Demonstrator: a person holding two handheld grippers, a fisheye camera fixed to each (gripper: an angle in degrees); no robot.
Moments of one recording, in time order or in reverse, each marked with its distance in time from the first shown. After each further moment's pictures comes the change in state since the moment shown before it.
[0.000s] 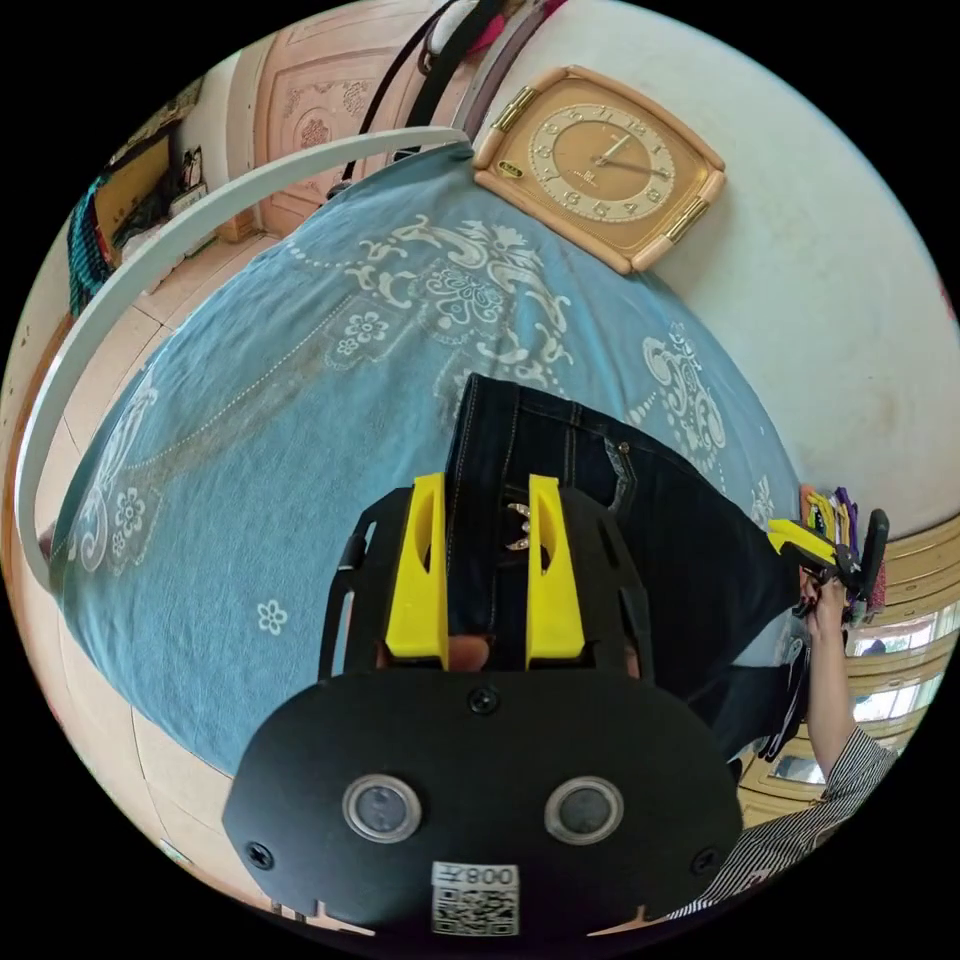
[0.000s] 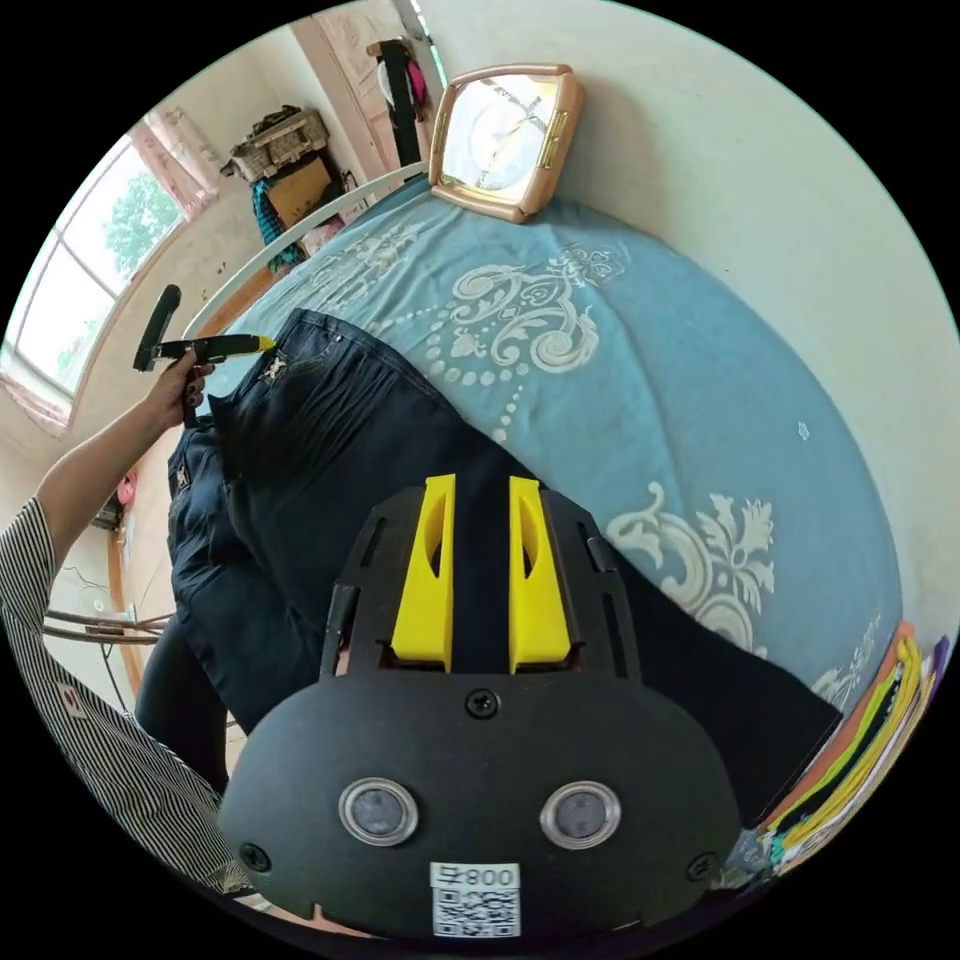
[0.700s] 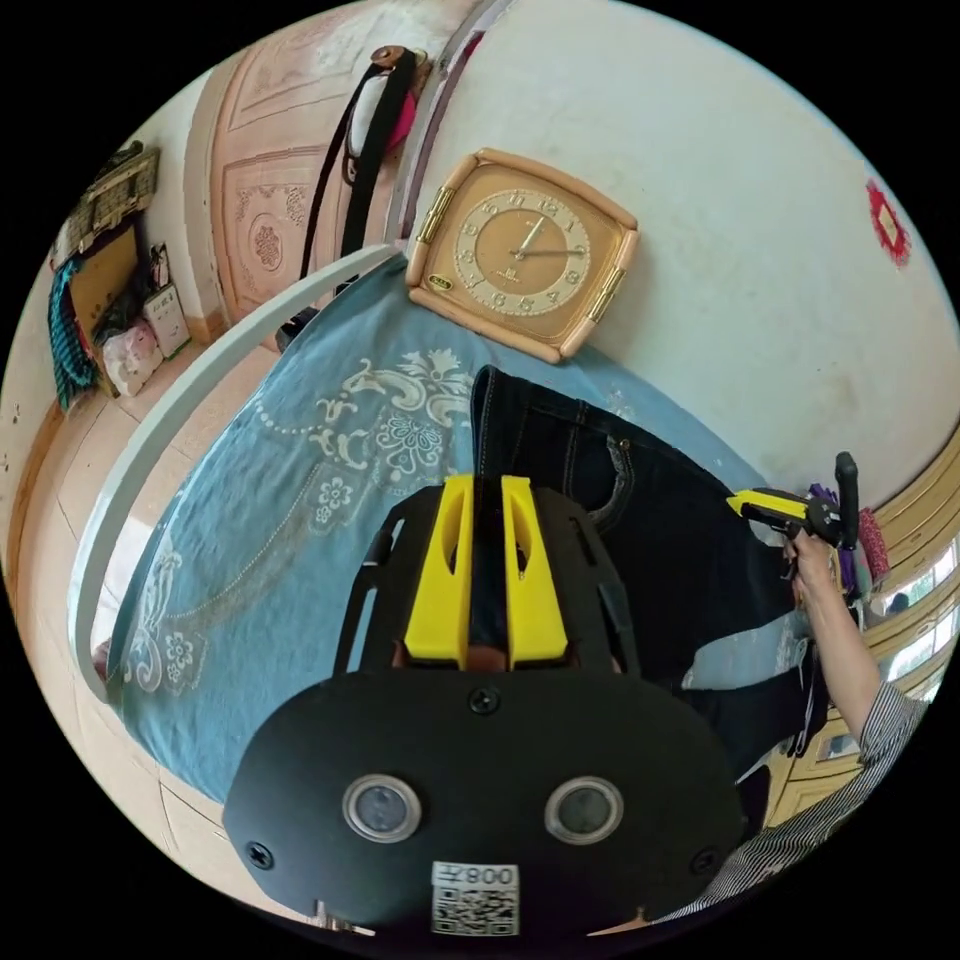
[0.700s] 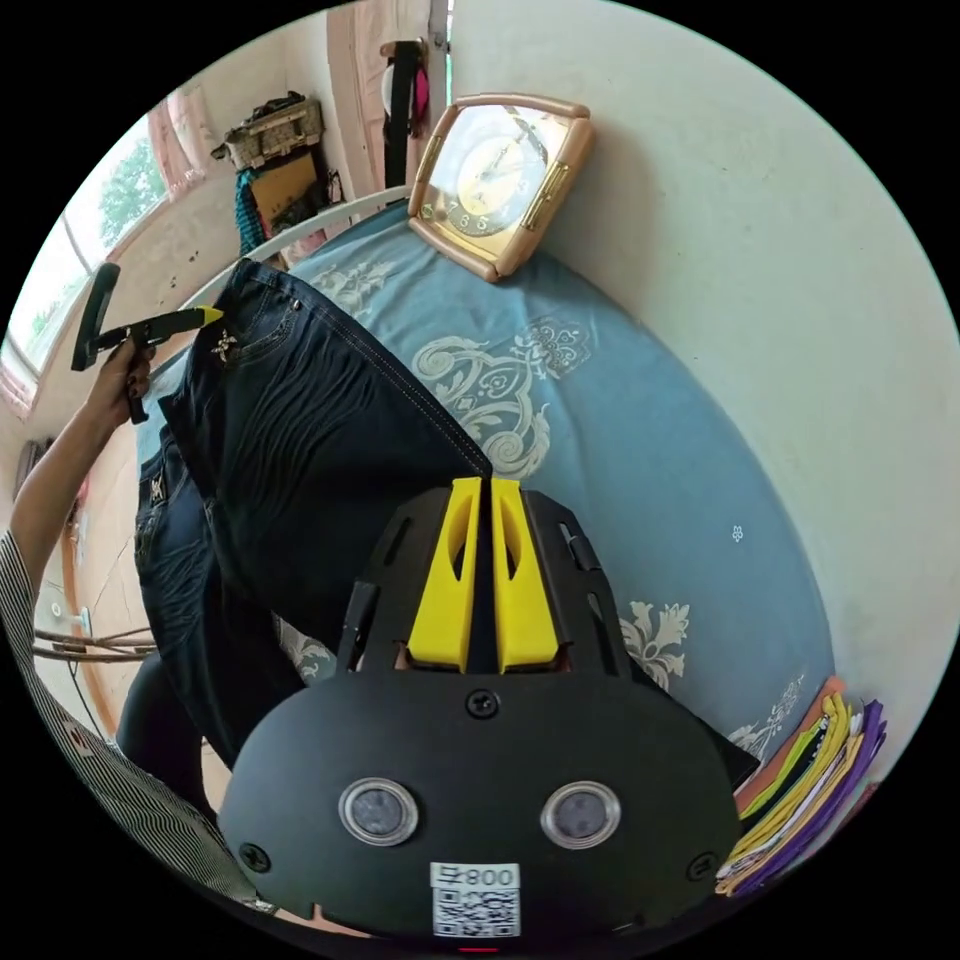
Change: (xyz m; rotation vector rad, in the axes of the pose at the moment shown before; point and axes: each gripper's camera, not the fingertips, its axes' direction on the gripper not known) left arm 0.045 -0.084 -0.069 0.208 -0.011 0.149; right arm 0.014 -0.123 -0.022 0.039 0.162 -0.054
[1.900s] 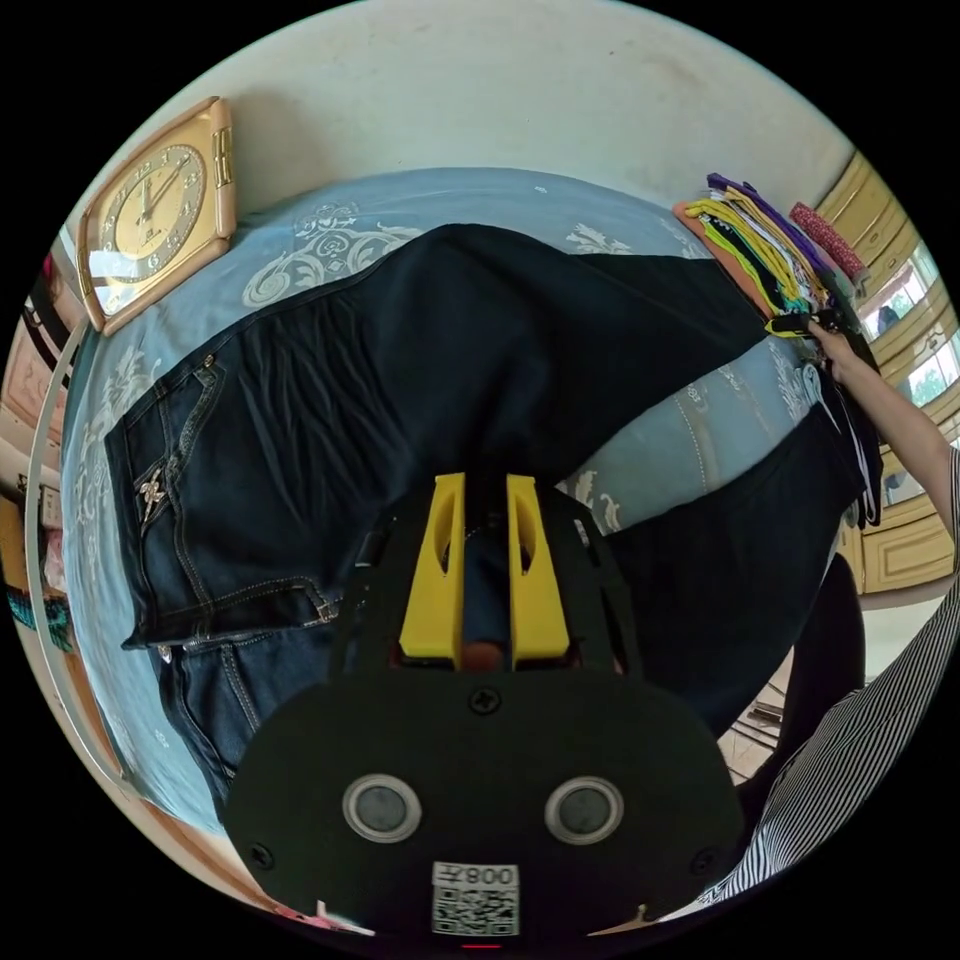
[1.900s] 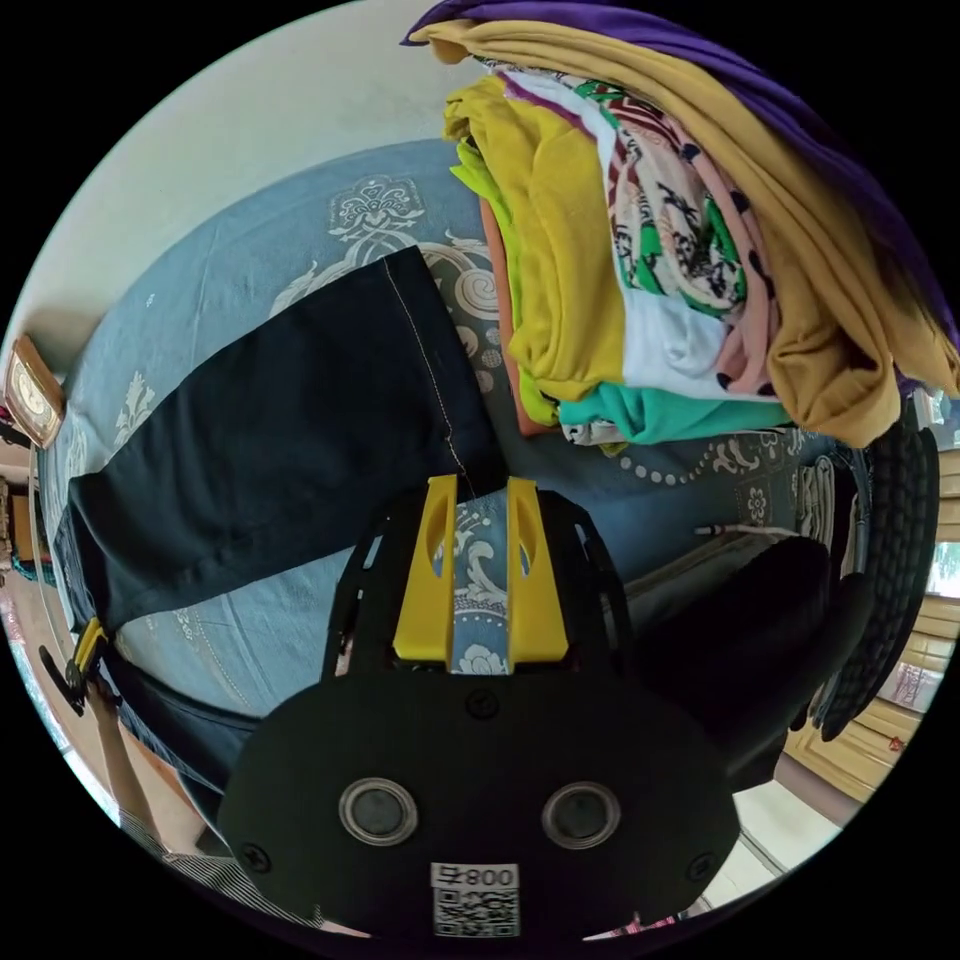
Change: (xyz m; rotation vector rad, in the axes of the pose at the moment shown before) left arm 0.387 0.056 0.076 -0.341 0.070 0.596; right arm 0.268 0.455 0.026 -0.262 0.228 1.052
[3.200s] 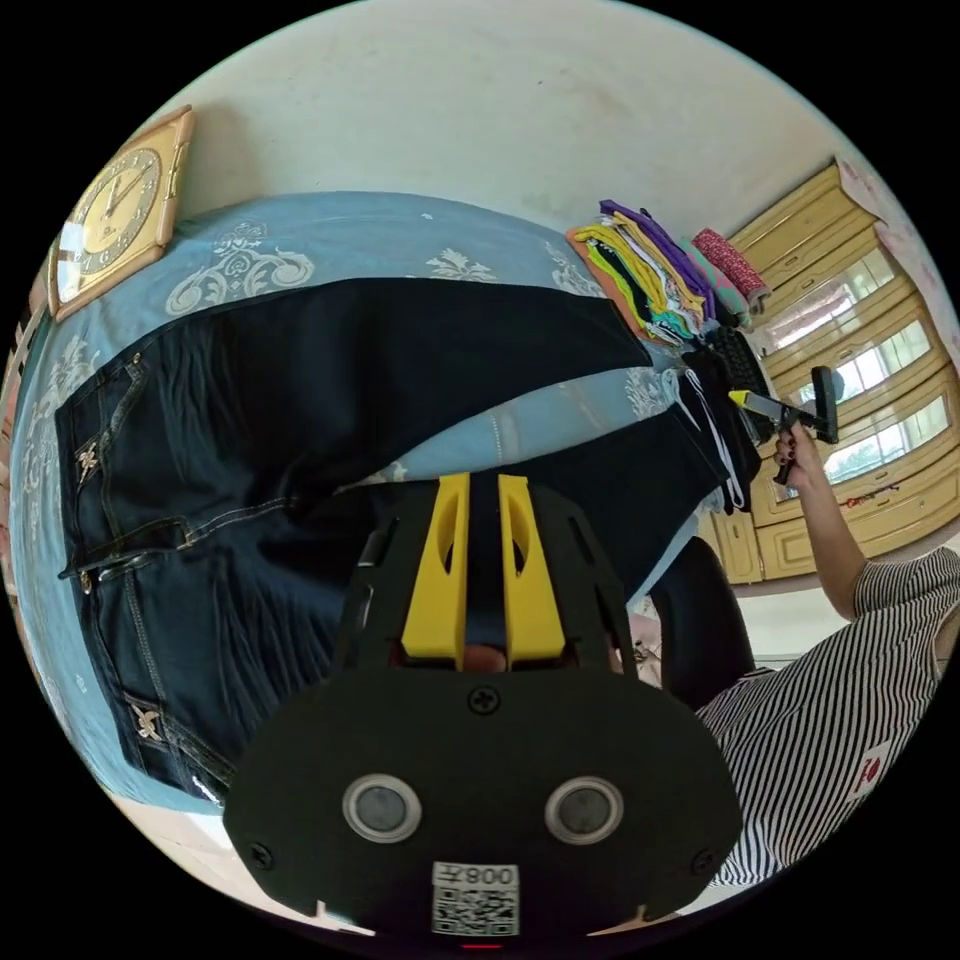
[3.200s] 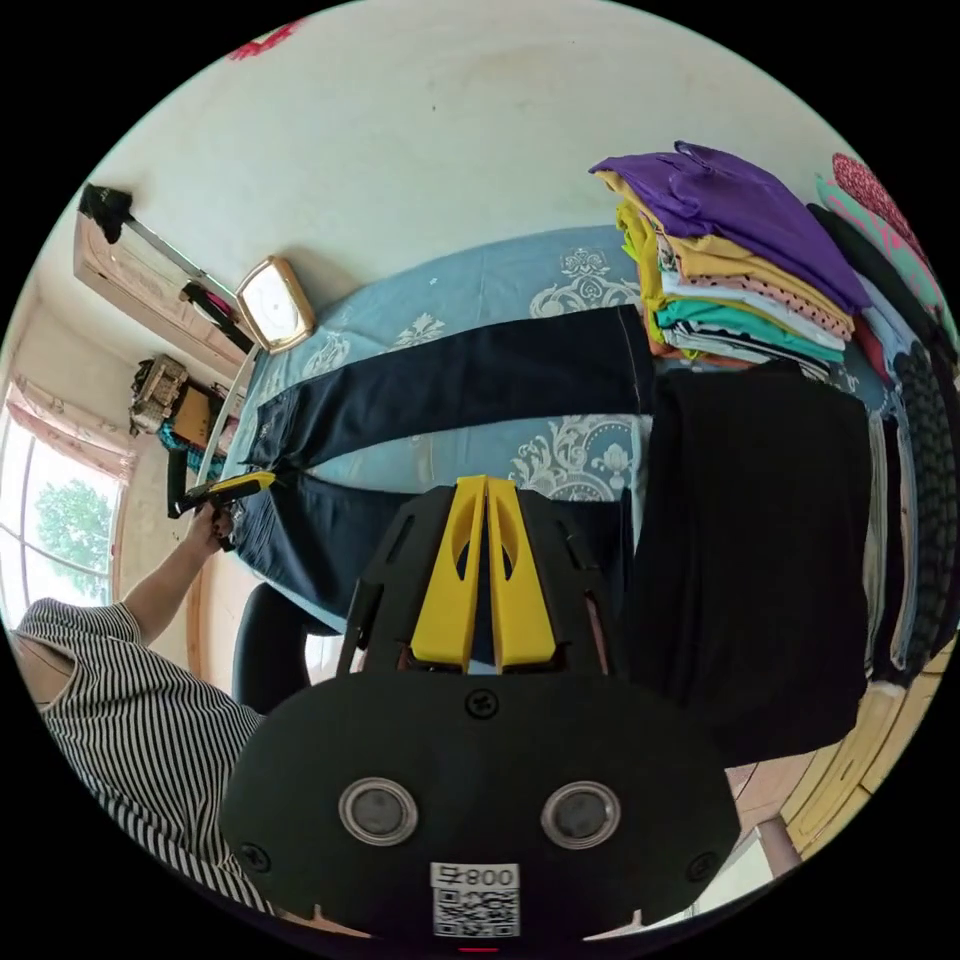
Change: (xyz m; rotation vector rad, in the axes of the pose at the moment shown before) left arm 0.311 -0.130 -0.084 0.037 0.322 -0.001; right arm 0.179 0.376 0.135 0.206 -0.495 -0.262
